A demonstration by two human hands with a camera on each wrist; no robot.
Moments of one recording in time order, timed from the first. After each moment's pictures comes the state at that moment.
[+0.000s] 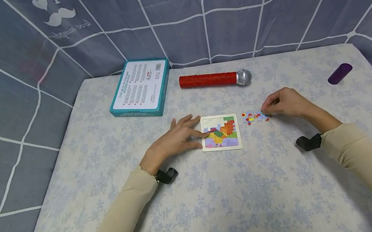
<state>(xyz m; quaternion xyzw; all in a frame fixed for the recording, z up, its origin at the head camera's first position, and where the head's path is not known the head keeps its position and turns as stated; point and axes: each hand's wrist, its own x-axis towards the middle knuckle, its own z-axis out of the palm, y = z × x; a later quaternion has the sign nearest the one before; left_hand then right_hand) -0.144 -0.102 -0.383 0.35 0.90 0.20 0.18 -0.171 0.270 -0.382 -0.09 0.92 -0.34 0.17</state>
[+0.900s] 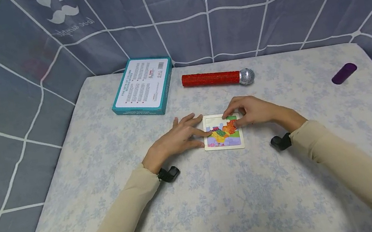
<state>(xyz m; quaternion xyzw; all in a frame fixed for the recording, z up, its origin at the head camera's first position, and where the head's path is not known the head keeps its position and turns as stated) -0.144 -0.102 -0.383 0.35 0.90 0.20 0.18 -0.189 0.189 -0.392 -0.31 0.86 -0.36 0.20</state>
